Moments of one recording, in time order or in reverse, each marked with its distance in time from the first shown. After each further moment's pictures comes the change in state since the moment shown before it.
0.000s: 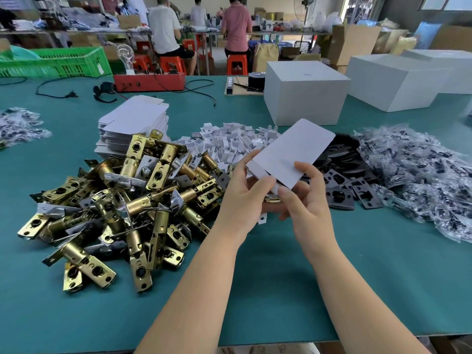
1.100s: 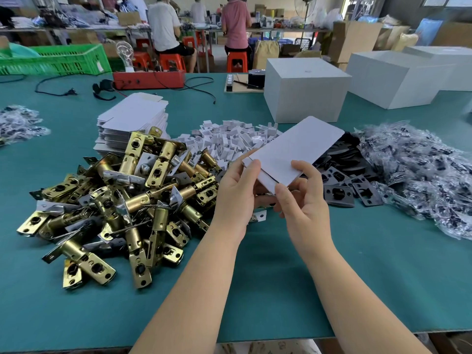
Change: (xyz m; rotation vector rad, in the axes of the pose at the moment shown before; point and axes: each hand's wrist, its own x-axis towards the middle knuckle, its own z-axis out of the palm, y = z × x) left_hand -0.002 0.005 0.001 -0.058 0.091 0.014; right_hand -0.007 -0.005 0.004 -0.187 0.032 -0.115
